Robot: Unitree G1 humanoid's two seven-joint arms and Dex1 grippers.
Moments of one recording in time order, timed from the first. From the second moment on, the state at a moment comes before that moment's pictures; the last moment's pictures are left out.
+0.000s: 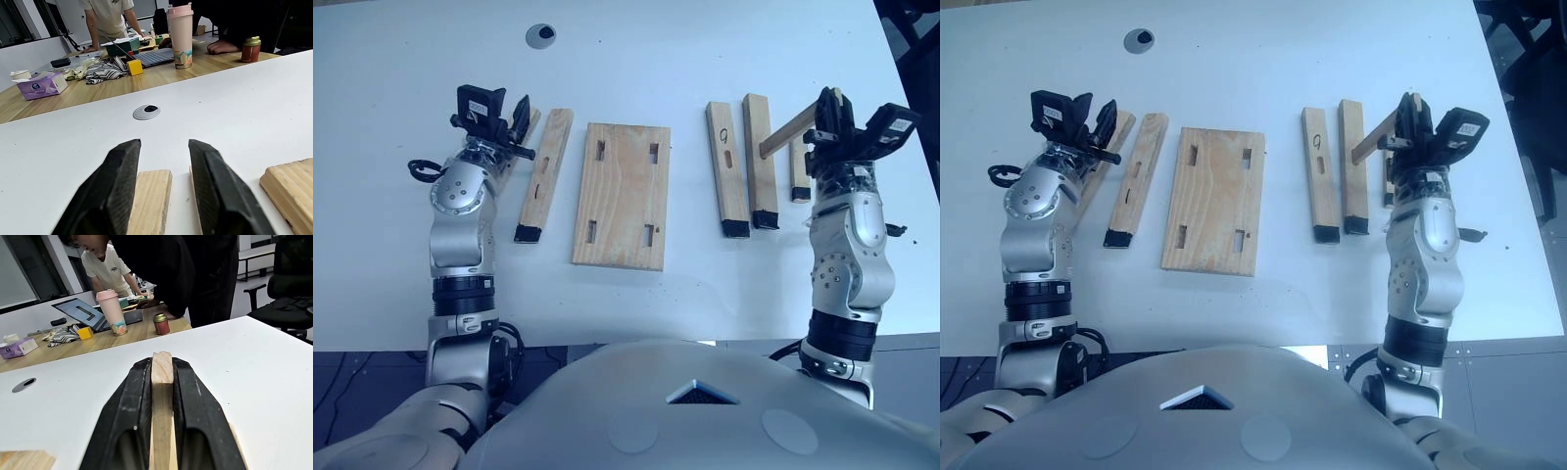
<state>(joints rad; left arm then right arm) -0.12 0.32 0.11 0.03 -0.11 0.23 -0.29 0.10 -0.17 -0.14 -0.30 0.38 0.25 0.05</state>
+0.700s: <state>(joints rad) -0.09 0.27 0.10 0.04 -0.09 0.21 -0.24 0.08 -0.33 -0.06 -0.23 0.24 0.34 0.16</state>
